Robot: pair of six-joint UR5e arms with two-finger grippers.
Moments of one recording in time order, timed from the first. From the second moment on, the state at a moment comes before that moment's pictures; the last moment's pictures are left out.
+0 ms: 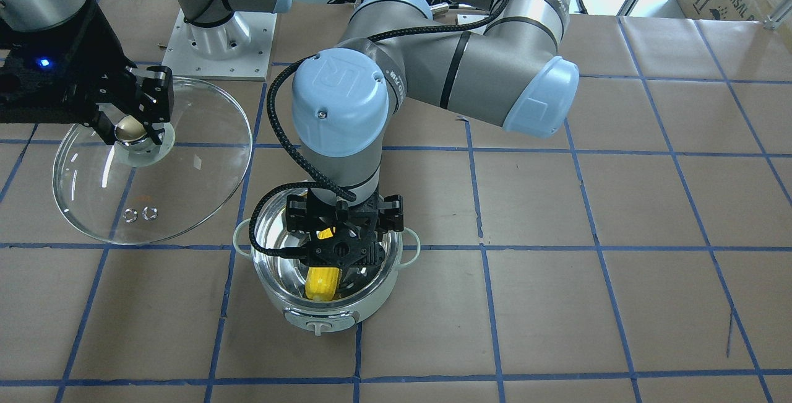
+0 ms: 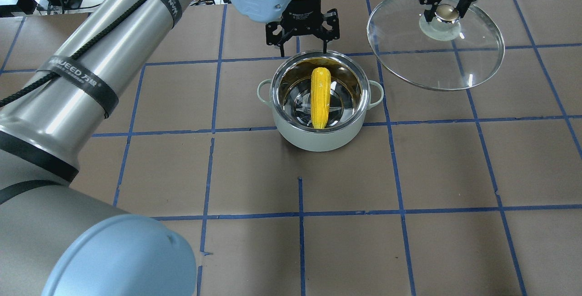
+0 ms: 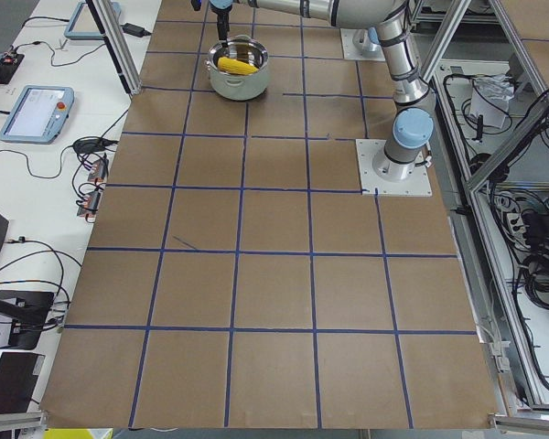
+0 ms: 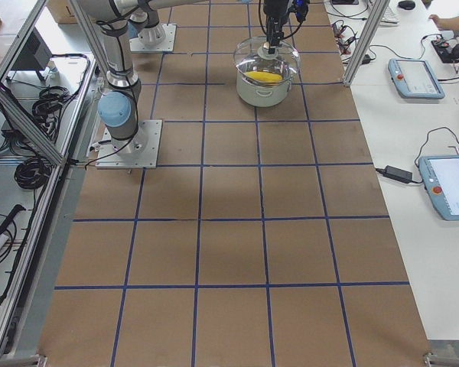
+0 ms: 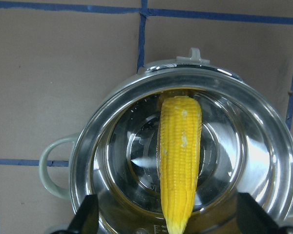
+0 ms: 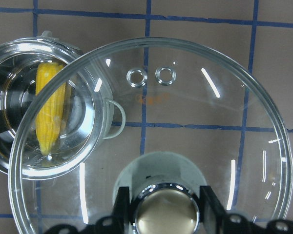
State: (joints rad) left arm -1.92 -2.15 -1.04 -1.53 1.54 -0.34; right arm 1.56 -1.40 1.22 -1.41 -1.60 -0.07
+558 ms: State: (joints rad) left arm -1.72 -2.01 -1.04 -1.69 1.54 0.01; right arm 1.59 -1.39 1.23 -1.45 -1.52 -0.06
